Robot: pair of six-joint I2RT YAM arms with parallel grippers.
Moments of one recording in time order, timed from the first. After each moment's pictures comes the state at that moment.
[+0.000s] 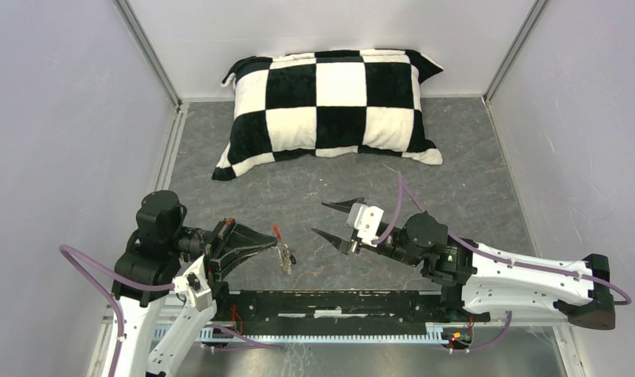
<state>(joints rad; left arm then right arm) -0.24 0.53 1.01 -0.86 1.51 1.48 1.31 0.89 0.78 0.21 0.11 -0.32</state>
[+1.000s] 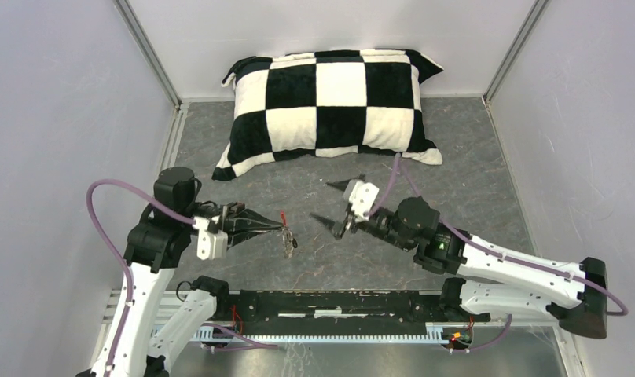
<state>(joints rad) -0.24 0.70 1.04 -0.86 1.46 1.19 1.22 0.96 0.81 0.22 0.08 -0.28</state>
